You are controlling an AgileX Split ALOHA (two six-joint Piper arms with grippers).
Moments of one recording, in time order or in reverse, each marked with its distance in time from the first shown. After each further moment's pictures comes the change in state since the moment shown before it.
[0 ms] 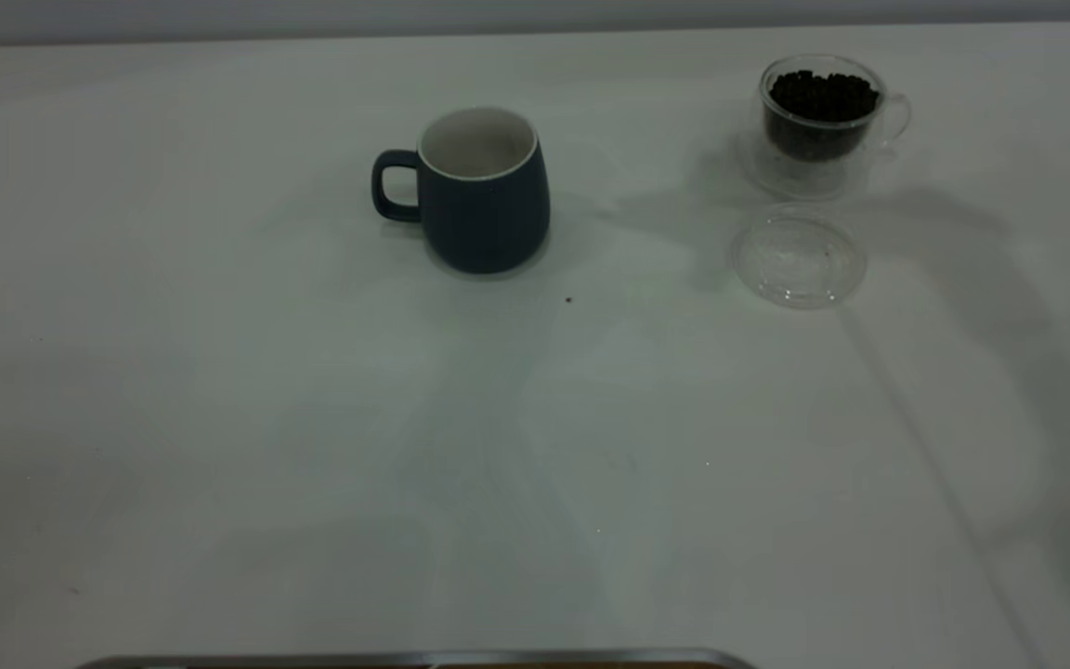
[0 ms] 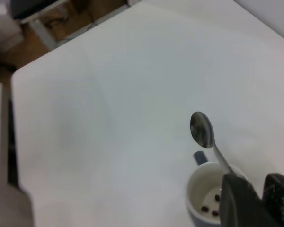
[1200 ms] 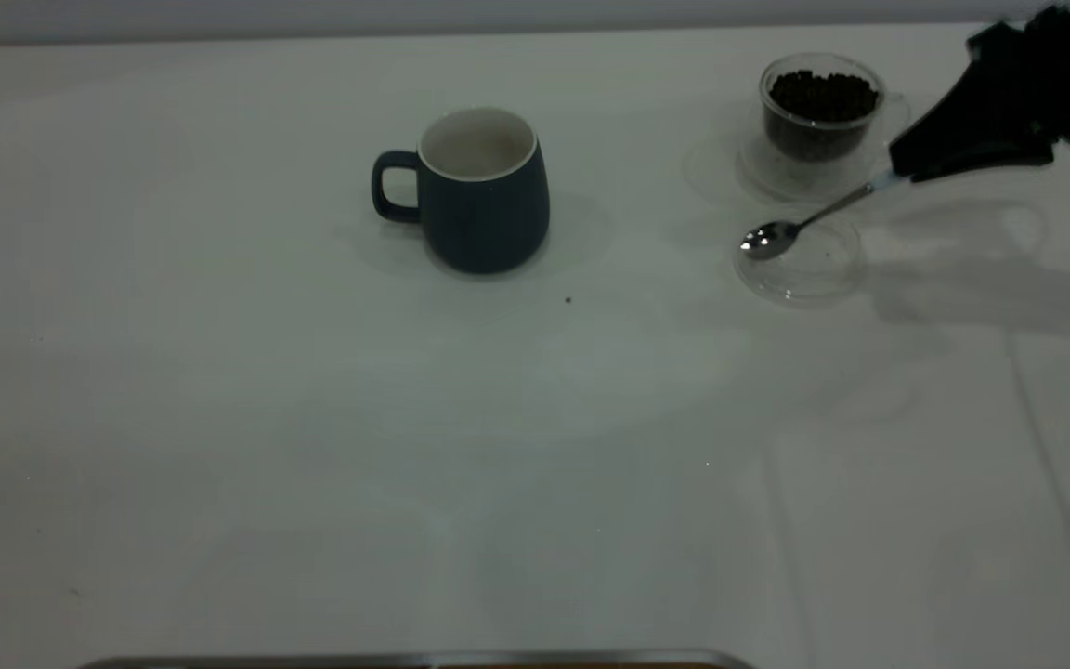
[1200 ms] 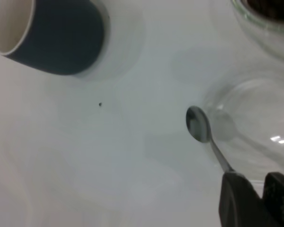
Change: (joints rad) left arm 0.000 0.000 0.000 0.000 0.000 -0.001; right arm -0.268 0.181 0.489 0.050 -0.332 0.072
